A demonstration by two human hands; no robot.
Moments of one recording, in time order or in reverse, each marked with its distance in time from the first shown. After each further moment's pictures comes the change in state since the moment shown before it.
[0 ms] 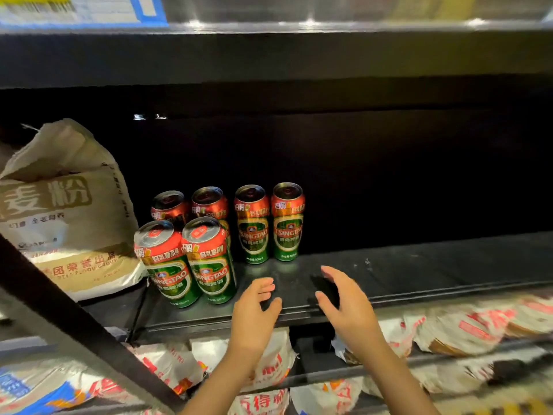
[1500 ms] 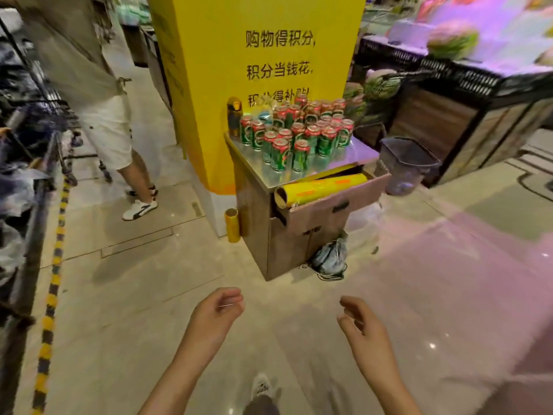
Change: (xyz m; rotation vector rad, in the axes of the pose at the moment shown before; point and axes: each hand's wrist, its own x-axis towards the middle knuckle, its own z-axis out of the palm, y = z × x) left_hand -0.797 0.028 0.133 0.158 -1.882 0.441; right_hand -0.994 -0.167 0.001 0.116 1.714 1.399
